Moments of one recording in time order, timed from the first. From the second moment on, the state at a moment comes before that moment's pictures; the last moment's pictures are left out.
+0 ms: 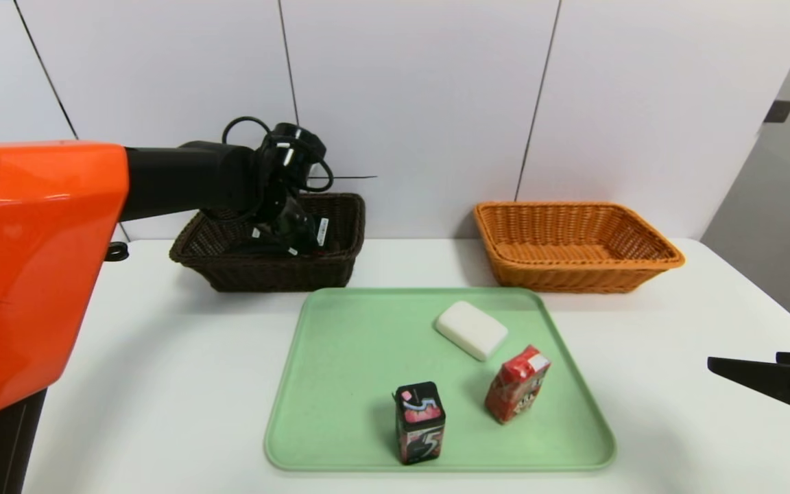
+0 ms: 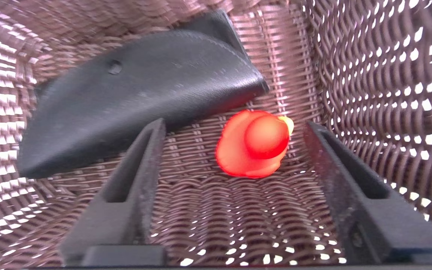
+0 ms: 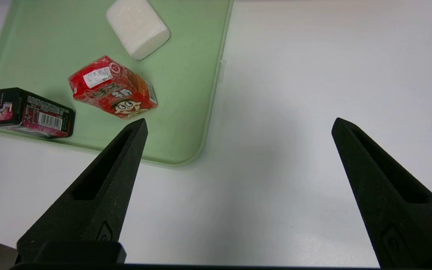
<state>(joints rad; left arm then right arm) -0.38 2.21 -1.98 0.51 0.26 -0.14 0.06 1.02 -0.71 0.28 0.23 0.09</state>
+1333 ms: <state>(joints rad) -0.52 1.73 -1.84 0.89 0.27 -0.50 0.06 1.01 -0.71 0.26 0.23 0.09</state>
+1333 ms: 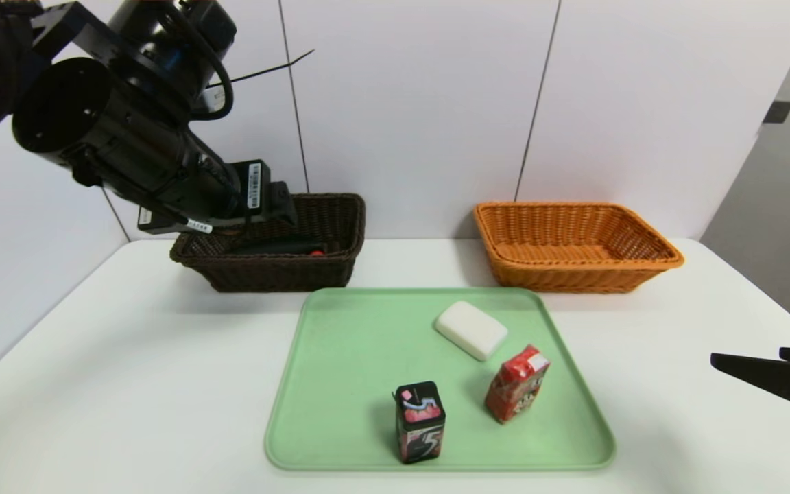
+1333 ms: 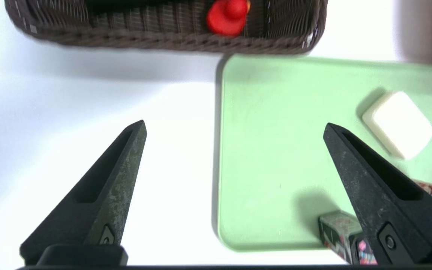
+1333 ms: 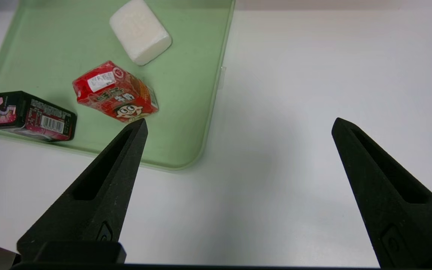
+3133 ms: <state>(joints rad) -0.56 1.34 -1.40 0.90 0.27 -0.49 0.84 1.63 -1.31 0.37 0.08 0.07</state>
